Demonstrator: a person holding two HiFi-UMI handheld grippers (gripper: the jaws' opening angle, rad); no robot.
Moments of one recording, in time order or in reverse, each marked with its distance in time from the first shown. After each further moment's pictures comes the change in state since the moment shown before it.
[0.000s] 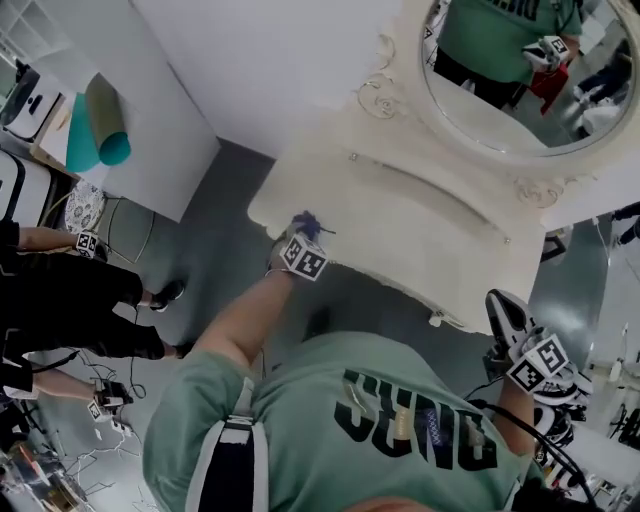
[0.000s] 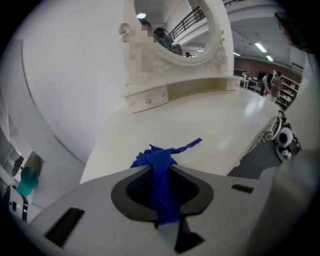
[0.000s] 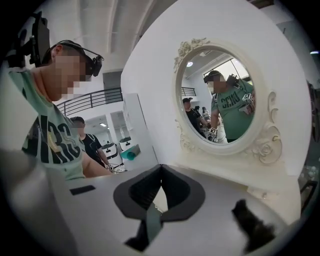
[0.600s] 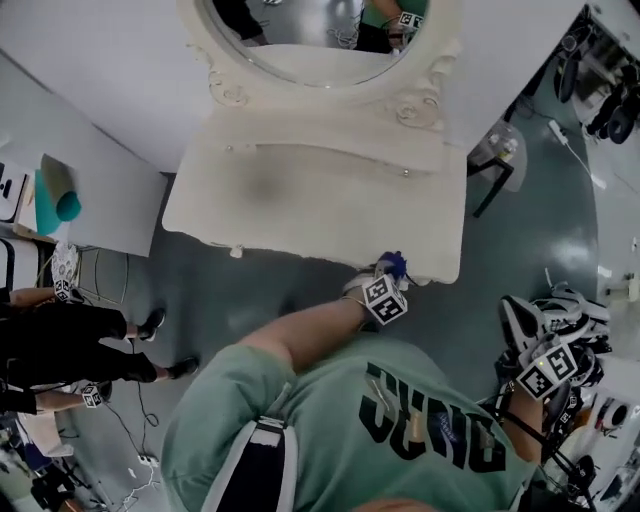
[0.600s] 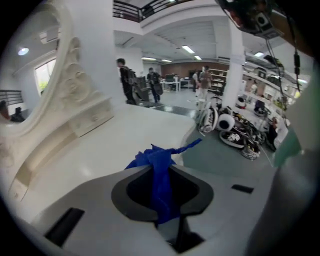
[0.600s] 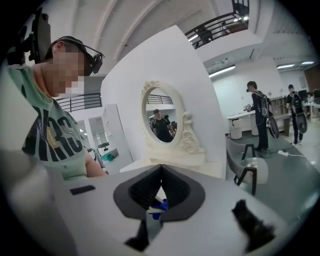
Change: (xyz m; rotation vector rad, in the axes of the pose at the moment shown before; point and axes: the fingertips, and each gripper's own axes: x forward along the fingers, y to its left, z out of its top) left arm -0.052 -0.577 0.150 0.495 -0.153 -0.497; right arm -0.339 -0.130 -0.078 0.081 -0.076 -0.274
